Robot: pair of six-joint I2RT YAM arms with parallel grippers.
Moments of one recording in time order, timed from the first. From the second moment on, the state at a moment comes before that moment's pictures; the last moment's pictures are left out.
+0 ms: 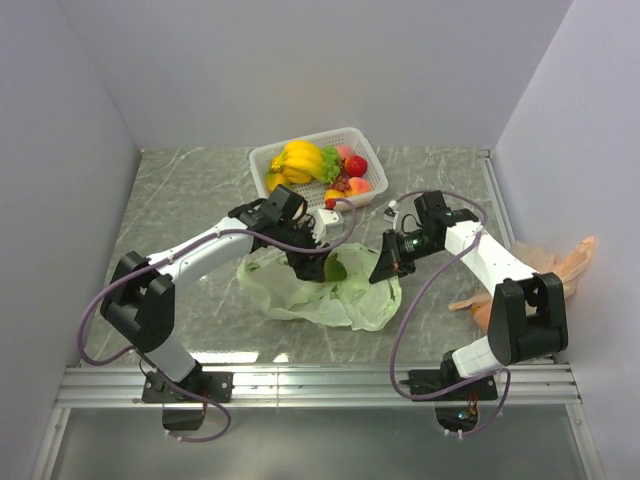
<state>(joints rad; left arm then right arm) -0.66 1.62 1.24 -0.56 0.59 0.31 0.21 1.46 1.01 -0.86 -0.87 0.12</state>
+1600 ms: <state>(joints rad) -0.48 2.20 1.94 -0.73 -0.10 -0.30 0.21 1.44 0.99 -0.80 -0.75 0.15</state>
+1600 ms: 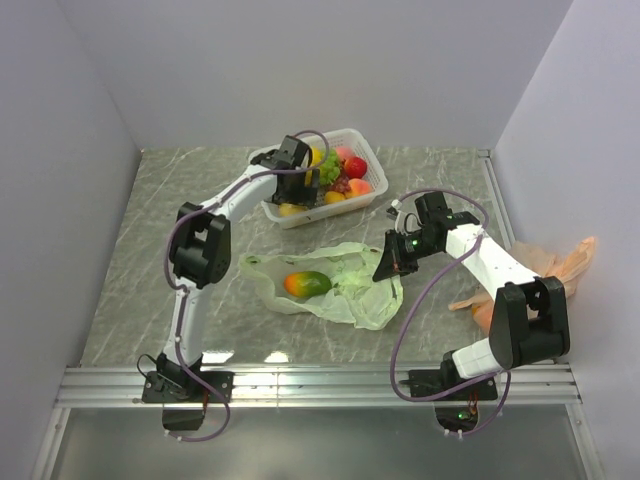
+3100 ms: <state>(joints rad) -0.46 1.91 1.45 -0.04 -0.10 -0.33 0.21 1.44 0.99 -0.78 -0.76 0.16</state>
